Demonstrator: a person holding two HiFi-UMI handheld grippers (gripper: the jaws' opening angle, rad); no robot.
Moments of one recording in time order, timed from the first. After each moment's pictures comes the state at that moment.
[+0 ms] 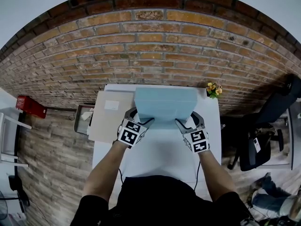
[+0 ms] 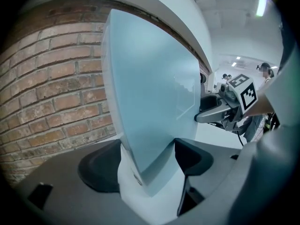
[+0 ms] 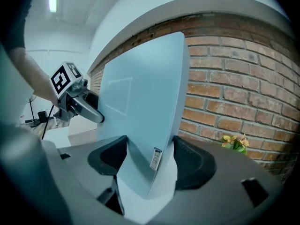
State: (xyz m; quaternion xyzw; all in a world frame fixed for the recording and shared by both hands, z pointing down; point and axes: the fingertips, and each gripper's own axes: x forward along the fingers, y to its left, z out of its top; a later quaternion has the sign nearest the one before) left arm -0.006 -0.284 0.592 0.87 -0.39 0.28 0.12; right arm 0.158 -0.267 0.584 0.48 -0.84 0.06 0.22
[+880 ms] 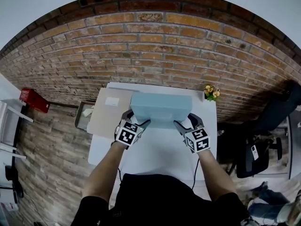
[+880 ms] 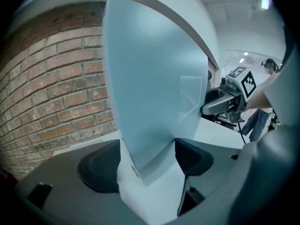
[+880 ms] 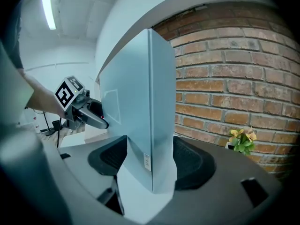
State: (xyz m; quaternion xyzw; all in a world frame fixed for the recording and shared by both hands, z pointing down) left arm -0.010 -0.259 0.593 0.85 -0.43 0.30 0.12; right arm 0.166 -0.251 0.577 0.42 -0.88 0.11 0.20
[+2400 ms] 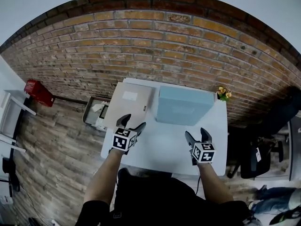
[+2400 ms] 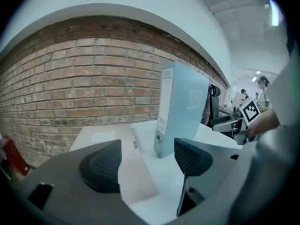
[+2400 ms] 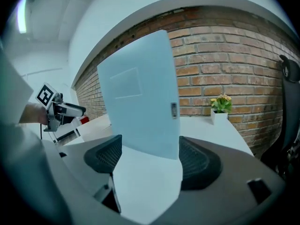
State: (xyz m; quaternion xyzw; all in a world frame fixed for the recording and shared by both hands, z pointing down) left arm -0.132 -0.196 0.587 0.83 -0.49 0.21 0.17; right arm 0.158 -0.177 0.624 0.54 -0.80 0.20 0.17
